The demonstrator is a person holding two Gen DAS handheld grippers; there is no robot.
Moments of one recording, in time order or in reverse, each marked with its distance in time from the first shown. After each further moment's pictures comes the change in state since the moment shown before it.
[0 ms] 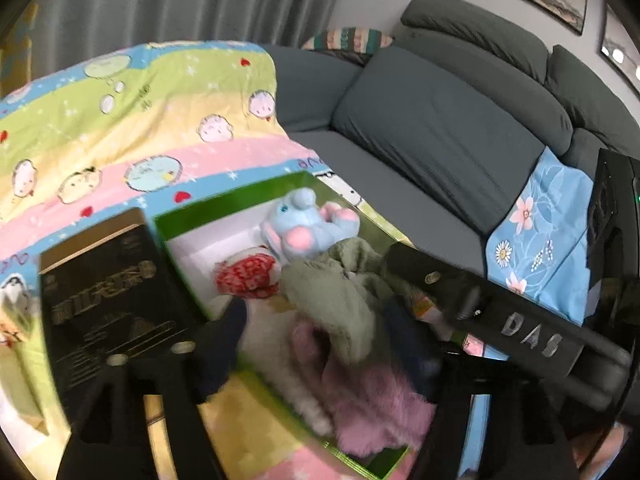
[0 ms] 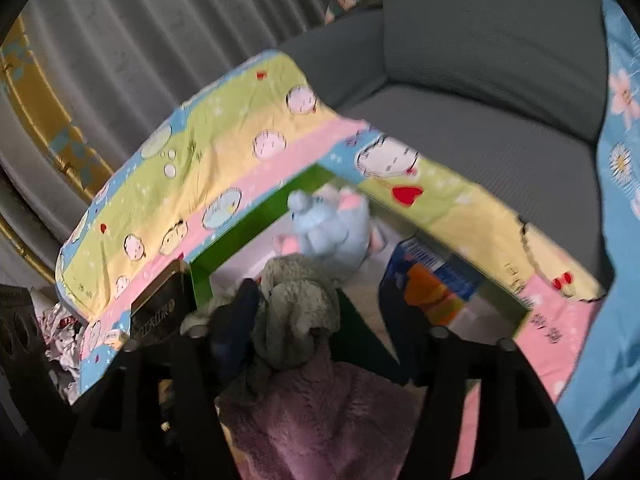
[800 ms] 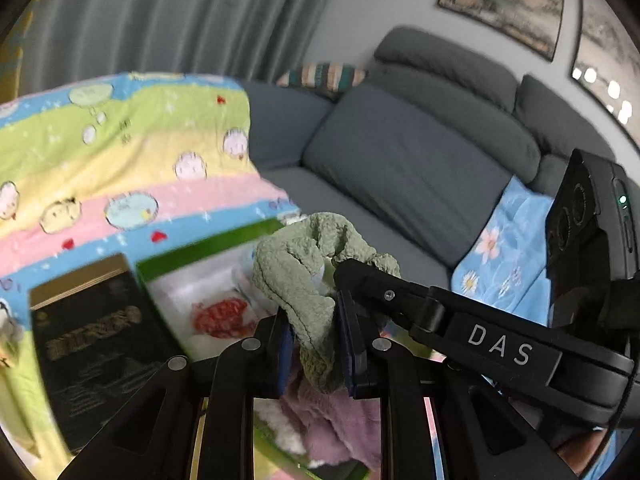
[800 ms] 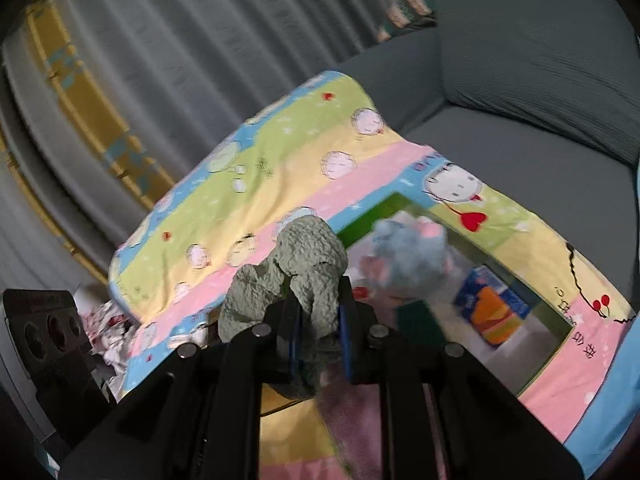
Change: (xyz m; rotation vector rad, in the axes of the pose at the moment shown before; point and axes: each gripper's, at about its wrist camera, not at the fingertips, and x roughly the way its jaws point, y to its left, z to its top) left arm -0.003 -0.002 0.017 0.003 -0.084 -0.111; right arm -0.002 0.024 0.008 0.007 0.007 0.189
